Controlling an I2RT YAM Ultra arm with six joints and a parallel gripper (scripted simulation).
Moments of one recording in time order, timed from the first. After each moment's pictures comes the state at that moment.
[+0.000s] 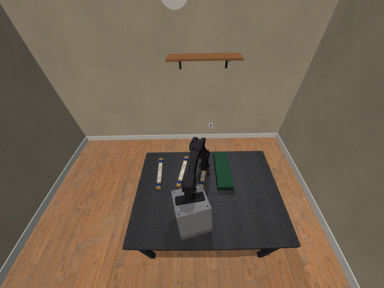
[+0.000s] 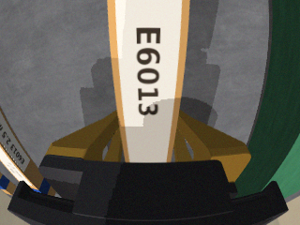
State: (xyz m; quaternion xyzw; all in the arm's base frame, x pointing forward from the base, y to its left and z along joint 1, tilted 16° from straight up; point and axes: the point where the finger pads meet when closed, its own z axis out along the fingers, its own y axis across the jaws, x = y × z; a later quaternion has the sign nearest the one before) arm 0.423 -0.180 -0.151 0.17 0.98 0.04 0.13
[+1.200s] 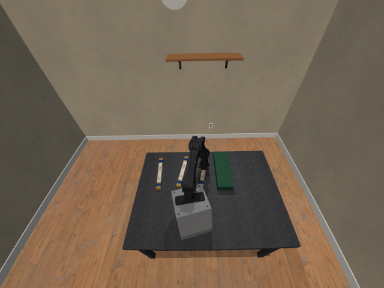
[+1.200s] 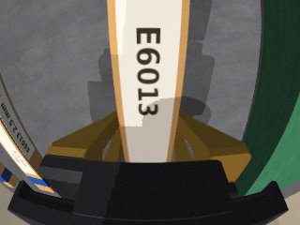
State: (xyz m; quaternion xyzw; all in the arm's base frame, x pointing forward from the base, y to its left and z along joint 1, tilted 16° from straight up) arm 0.415 -0.176 -0.135 0.17 0.98 0.04 0.12
